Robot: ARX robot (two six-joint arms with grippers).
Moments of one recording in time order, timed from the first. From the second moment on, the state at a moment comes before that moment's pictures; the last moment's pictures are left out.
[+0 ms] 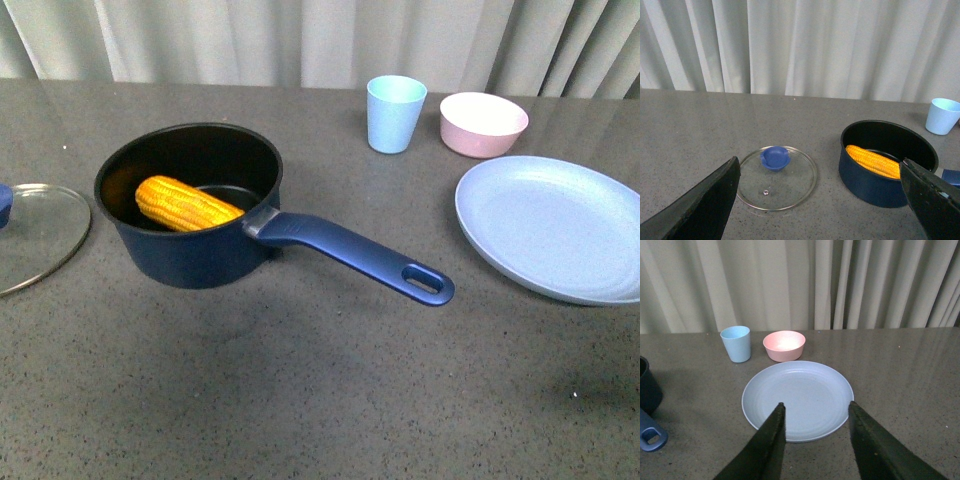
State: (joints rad) left arm 0.00 0.01 0.01 0.00 0.00 -0.01; right arm 0.00 0.01 0.02 0.00 0.00 0.00
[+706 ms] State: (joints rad) left arm 0.00 0.01 0.01 0.00 0.00 -0.01; right arm 0.00 0.01 0.02 0.00 0.00 0.00
